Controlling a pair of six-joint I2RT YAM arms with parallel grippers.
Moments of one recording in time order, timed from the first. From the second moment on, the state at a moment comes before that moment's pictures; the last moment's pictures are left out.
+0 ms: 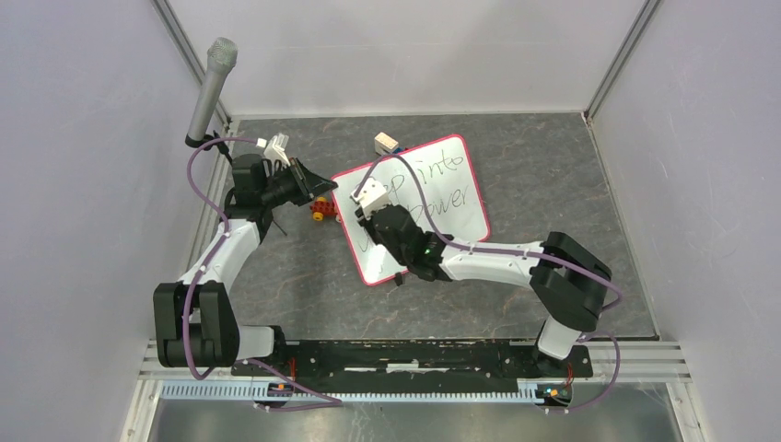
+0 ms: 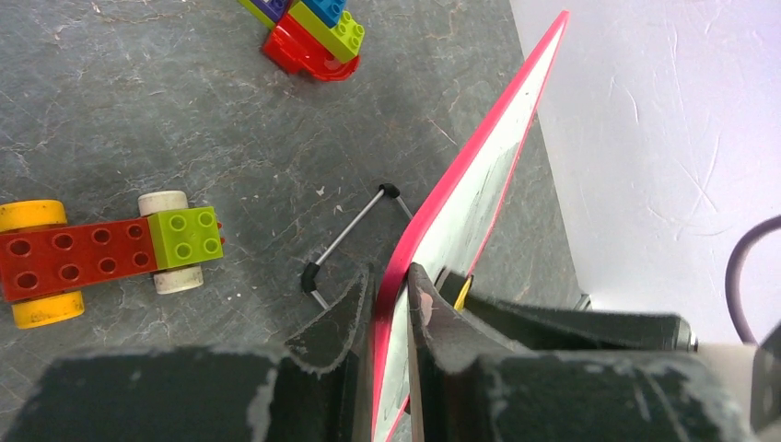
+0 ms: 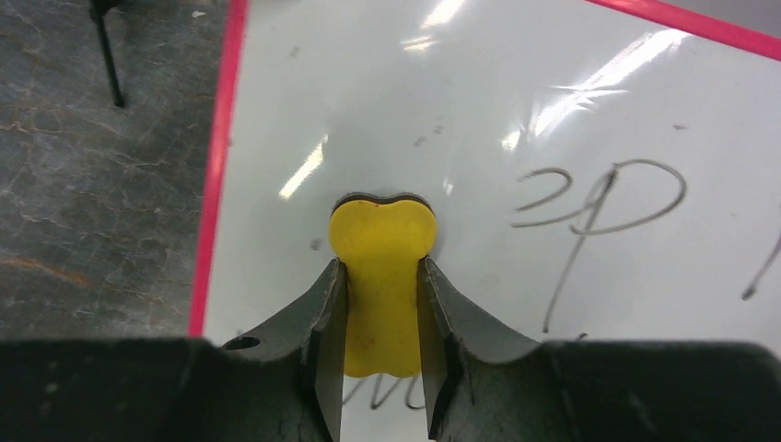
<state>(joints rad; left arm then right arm) 0.00 1.31 0.82 0.09 0.73 -0.58 1.07 1.74 1.09 0.30 0.50 0.00</state>
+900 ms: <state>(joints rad) 0.00 1.31 0.82 0.08 0.73 -0.56 1.11 1.78 1.14 0.29 0.49 -0.03</state>
